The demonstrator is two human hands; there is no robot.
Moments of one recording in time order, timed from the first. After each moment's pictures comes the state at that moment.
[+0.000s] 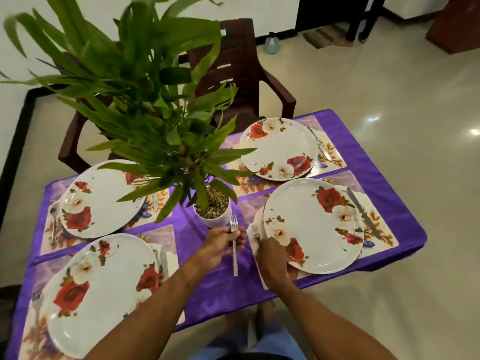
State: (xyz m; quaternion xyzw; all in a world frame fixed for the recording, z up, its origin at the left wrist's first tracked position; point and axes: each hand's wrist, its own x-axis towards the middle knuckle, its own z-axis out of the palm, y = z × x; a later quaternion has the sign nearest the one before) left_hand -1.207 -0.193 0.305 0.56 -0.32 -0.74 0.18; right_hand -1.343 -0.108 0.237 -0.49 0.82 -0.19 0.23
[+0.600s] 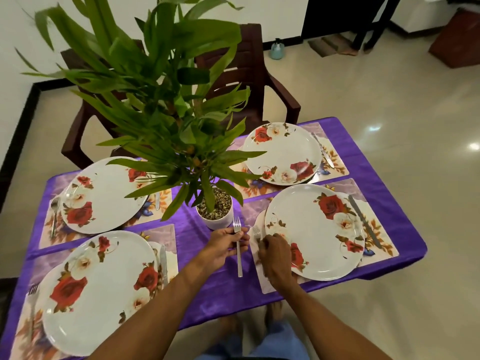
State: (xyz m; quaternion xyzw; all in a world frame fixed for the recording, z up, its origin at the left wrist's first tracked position) left_hand -1.210 -0.193 0.300 0.54 -0.30 -0.76 0.20; right_hand -1.355 -0.115 0.258 -0.49 0.81 -0.24 0.21
